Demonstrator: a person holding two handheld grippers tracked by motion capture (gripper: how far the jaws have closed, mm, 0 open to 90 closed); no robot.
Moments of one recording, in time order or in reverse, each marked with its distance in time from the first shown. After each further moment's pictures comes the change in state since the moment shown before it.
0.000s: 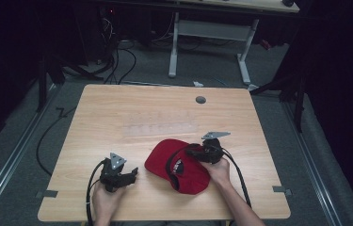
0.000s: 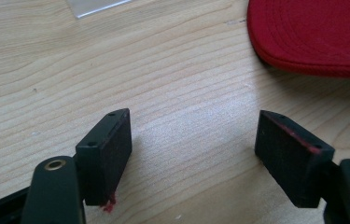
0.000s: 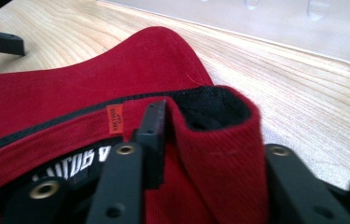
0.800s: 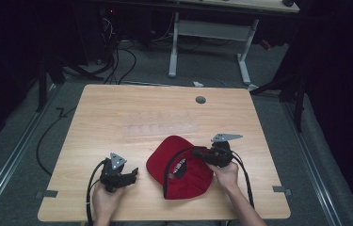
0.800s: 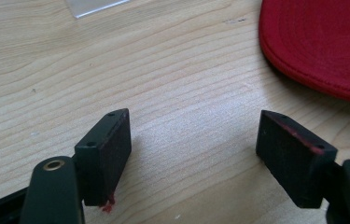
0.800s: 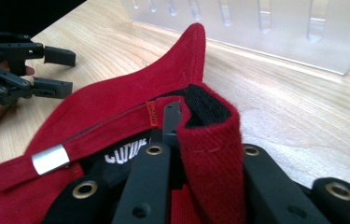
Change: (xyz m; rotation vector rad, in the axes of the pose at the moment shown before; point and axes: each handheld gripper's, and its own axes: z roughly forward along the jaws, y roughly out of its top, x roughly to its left) left arm 0.000 0.000 0.000 0.002 -0.001 0.004; right arm 0.015 0.001 -0.044 -0.057 0.052 0.006
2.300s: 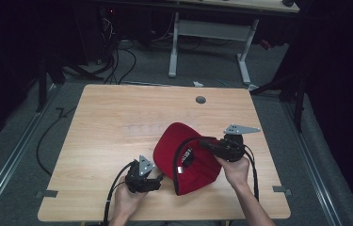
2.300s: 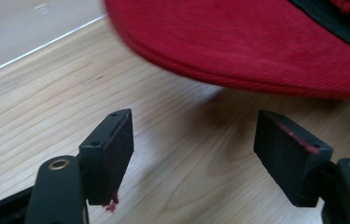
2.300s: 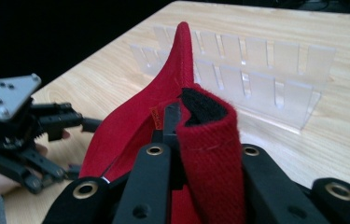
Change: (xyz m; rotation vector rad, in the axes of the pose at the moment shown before) left arm -0.084 -0.019 0.005 0.043 -0.216 0.087; right arm 0.025 0.038 -0.050 -0.122 -0.039 -0.011
